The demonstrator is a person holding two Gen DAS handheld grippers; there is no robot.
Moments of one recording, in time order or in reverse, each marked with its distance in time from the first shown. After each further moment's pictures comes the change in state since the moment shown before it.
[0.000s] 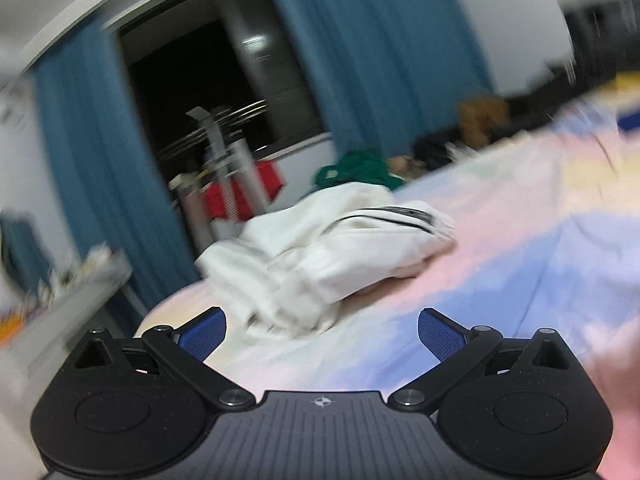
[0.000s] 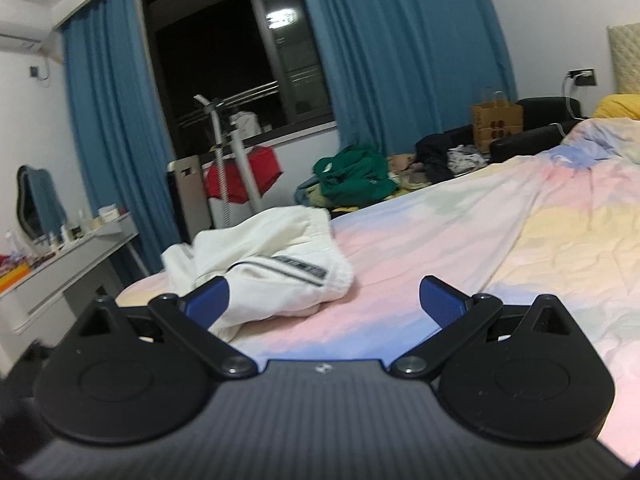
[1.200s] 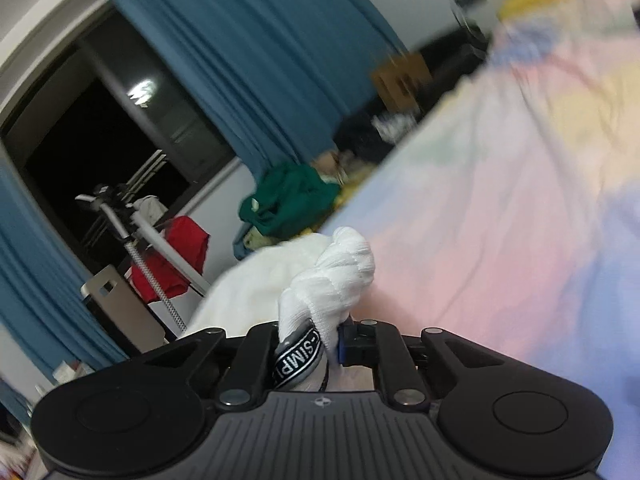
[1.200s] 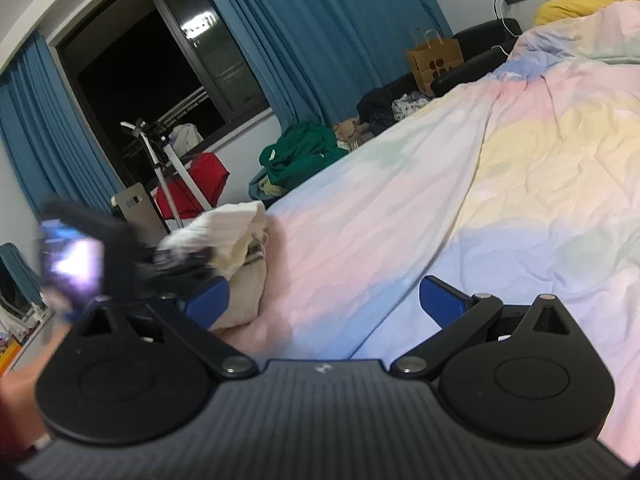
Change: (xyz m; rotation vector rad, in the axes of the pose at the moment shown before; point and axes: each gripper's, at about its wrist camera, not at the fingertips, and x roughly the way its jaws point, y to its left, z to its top) left arm 0.242 -0.073 0.106 0.247 -0.018 -0.118; right arm 0.064 -0.077 -0.025 0.275 0.047 -0.055
